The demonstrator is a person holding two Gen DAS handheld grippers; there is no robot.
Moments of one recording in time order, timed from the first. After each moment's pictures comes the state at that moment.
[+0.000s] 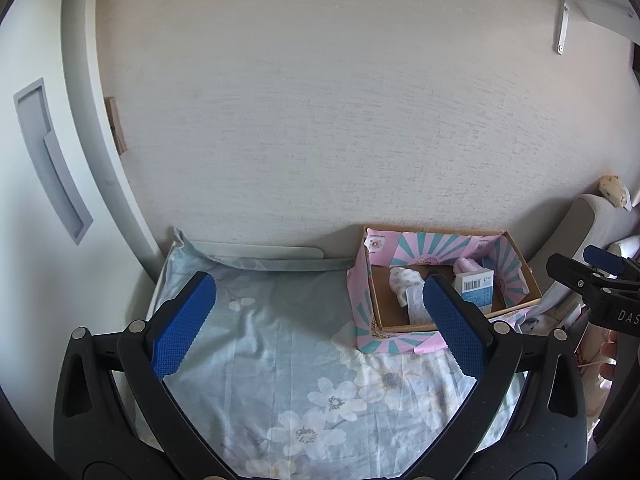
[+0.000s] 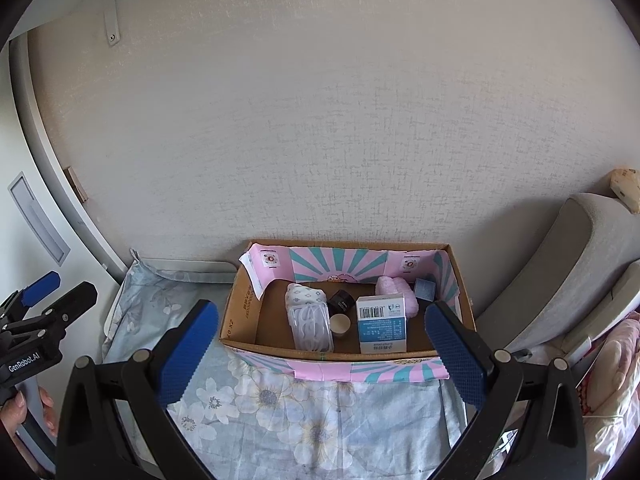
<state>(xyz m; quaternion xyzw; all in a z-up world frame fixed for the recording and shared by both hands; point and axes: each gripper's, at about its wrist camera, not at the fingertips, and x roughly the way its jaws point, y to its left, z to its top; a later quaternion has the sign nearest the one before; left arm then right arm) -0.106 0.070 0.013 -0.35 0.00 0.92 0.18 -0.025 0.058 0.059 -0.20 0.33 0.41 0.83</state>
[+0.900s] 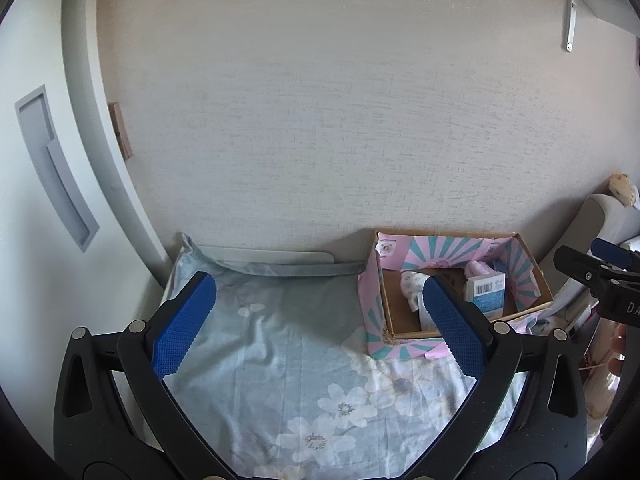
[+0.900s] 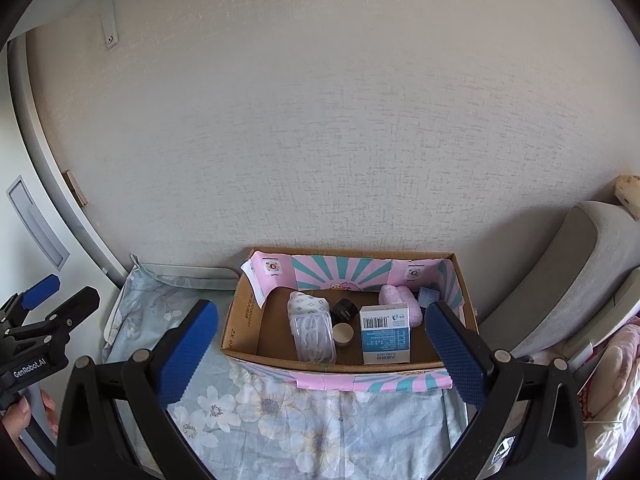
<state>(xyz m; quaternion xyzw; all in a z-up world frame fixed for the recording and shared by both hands) -0.113 0.071 0.014 -0.35 0.02 0.92 0.17 -0.020 0.070 0.059 -0.20 0.32 0.41 0.83</state>
